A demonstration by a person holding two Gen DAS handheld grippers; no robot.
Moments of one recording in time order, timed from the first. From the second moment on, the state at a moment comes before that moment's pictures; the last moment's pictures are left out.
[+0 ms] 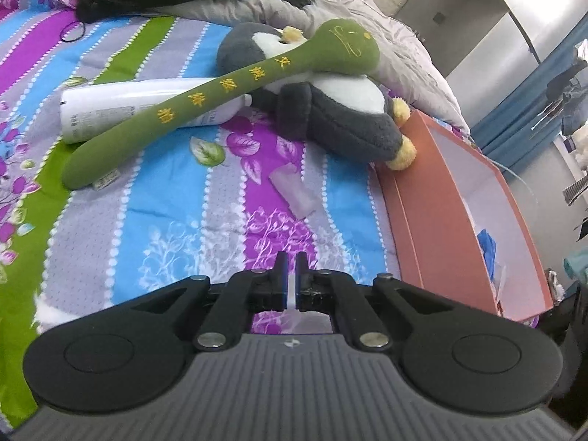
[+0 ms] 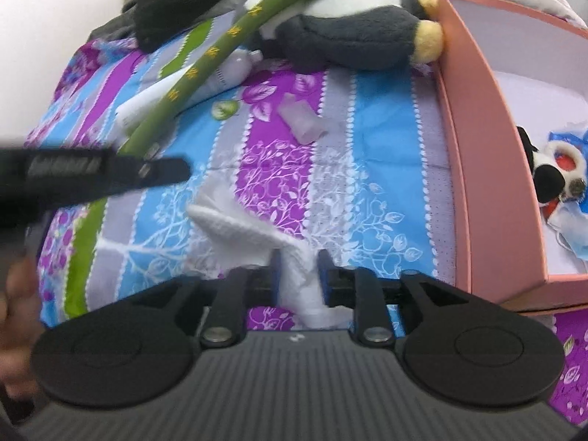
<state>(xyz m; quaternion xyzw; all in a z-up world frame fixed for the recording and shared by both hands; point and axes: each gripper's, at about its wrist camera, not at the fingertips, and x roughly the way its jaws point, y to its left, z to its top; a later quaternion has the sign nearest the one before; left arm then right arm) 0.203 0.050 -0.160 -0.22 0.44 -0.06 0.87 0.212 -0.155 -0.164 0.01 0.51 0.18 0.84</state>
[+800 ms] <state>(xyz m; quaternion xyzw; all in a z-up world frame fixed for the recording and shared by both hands) 0.337 0.017 -0.220 -0.22 0.49 -0.08 0.84 0.253 -0.135 -0.219 -0.03 0.49 0.26 0.83</state>
